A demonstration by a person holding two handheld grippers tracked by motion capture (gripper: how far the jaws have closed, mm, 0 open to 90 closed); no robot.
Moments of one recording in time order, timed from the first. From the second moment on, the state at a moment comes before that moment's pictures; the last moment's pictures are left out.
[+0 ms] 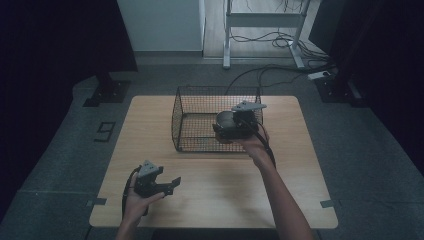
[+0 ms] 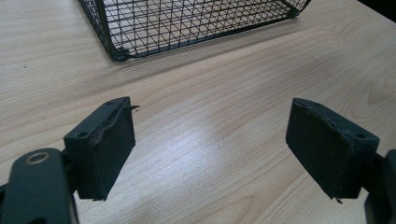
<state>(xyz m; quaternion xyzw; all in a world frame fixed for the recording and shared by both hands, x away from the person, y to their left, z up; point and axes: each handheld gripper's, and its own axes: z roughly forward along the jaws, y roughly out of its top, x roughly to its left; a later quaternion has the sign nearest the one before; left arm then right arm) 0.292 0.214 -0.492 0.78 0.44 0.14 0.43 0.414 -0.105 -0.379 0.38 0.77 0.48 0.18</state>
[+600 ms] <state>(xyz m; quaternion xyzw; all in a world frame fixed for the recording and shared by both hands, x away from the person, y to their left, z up) 0.292 0.216 -0.490 0.77 0.44 0.14 0.43 0.439 -0.102 -0.375 0.40 0.76 0.48 0.19</state>
